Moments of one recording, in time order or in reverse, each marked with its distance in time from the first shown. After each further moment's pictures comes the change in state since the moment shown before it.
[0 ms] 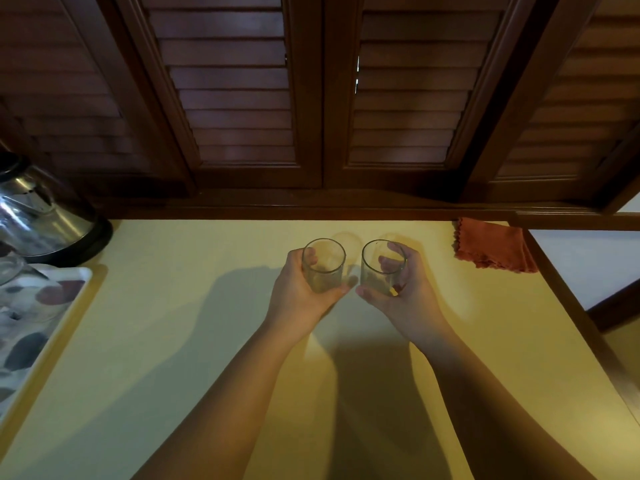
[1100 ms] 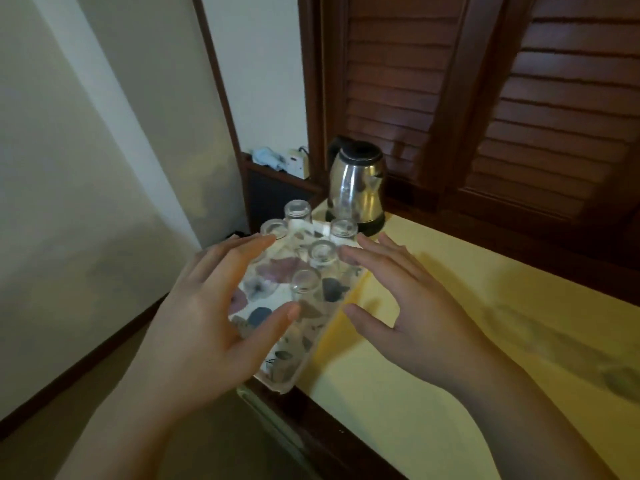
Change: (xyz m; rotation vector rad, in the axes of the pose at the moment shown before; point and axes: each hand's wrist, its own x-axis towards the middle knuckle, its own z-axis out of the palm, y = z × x) left_hand -0.259 -0.064 -0.429 0.607 0.522 0.059; right_hand -0.121 -0.255 0.307 -0.373 -0.709 -0.792
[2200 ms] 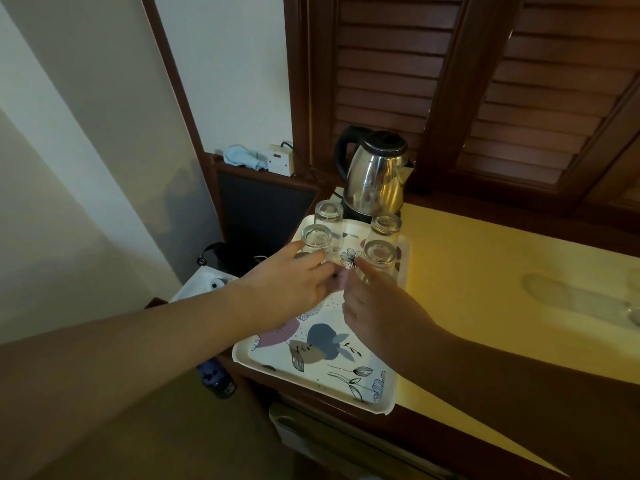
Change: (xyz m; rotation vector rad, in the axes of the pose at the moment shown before) left_hand 0.125 -0.156 0.055 0.898 -0.564 1.032; right_hand 0.096 -0.034 0.150 -1.522 -0.498 -0.245
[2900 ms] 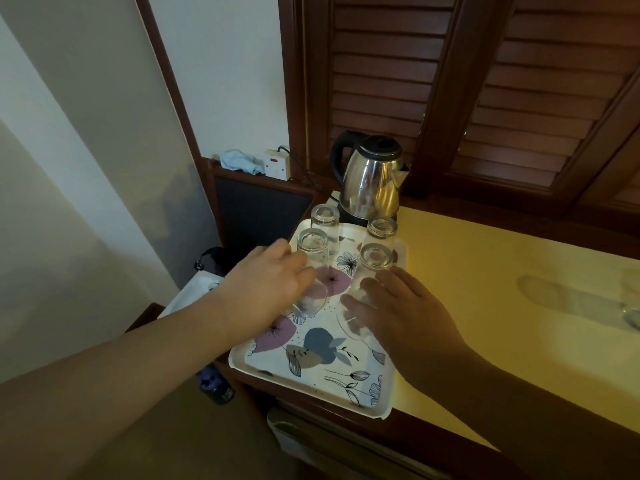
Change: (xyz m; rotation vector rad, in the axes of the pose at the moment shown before) left_hand -0.018 -0.003 0.000 -0.306 0.094 -0.279; right_hand -0.035 0.000 0.010 0.627 0.335 0.392
